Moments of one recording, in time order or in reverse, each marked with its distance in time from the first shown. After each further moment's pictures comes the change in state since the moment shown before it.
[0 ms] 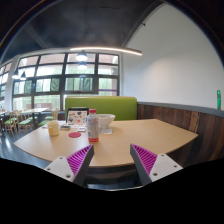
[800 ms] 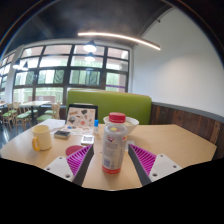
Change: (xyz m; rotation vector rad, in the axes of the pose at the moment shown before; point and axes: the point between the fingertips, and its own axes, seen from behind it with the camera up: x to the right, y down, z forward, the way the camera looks) arm -0.108 -0.016 0.242 -0.036 -0.042 -0.076
